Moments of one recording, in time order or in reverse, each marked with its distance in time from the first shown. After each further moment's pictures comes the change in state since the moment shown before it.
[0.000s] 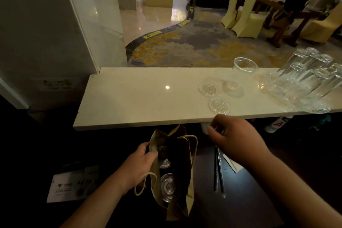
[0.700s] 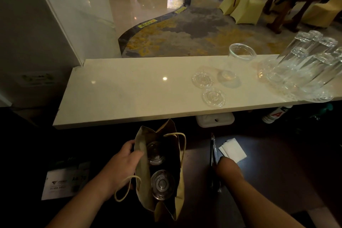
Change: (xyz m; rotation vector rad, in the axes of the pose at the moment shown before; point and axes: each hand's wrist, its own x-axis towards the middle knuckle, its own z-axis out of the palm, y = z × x) left_hand 0.000 0.000 0.001 -0.046 0.036 -0.009; right_hand -0.019 0.169 0.209 -0.023 -0.445 0.687
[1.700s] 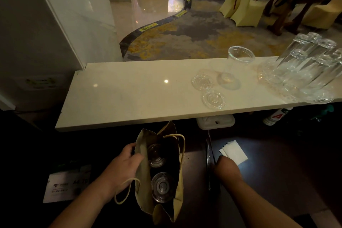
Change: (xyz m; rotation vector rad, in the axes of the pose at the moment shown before) left_hand -0.003 0.002 0.003 0.001 0.030 -0.028; right_hand -0.011 -0.010 -0.008 0.074 0.074 -0.099
